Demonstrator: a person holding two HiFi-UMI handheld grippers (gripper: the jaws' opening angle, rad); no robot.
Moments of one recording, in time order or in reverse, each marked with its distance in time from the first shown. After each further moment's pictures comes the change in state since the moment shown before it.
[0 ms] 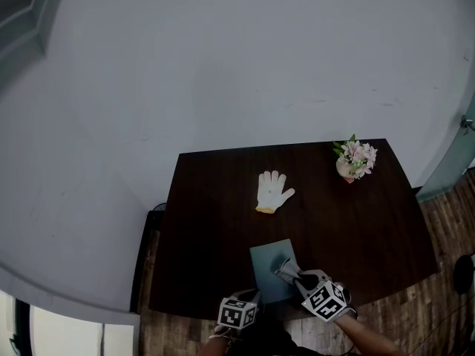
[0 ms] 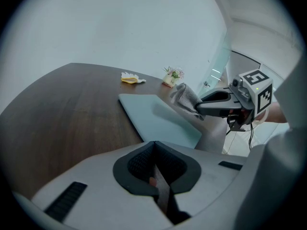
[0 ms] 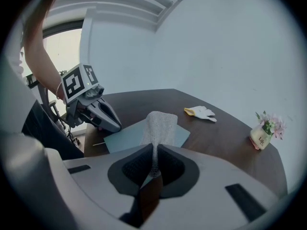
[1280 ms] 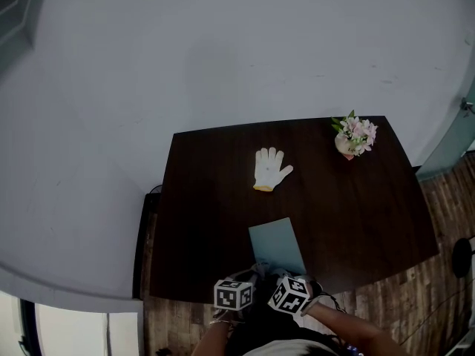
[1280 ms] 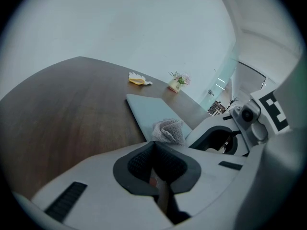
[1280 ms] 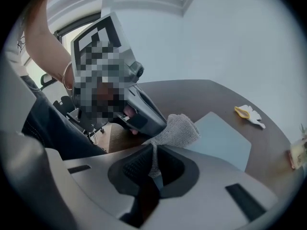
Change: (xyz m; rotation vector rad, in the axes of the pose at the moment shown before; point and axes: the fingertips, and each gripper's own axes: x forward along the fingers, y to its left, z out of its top) left arm 0.002 0.016 0.006 -0.114 -0.034 -0.004; right arm 0.067 0.117 0.015 -0.144 0.113 0.288
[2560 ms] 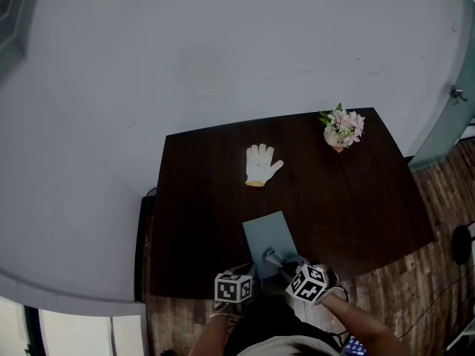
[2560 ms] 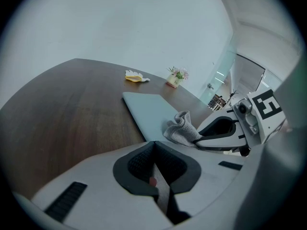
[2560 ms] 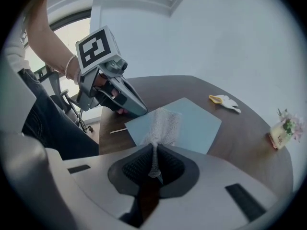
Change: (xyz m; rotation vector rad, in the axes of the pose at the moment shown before) left arm 0.002 -0.009 -0.006 0.059 0.043 0.017; right arm -0.044 -0.033 -0.058 0.084 0.031 -0.141
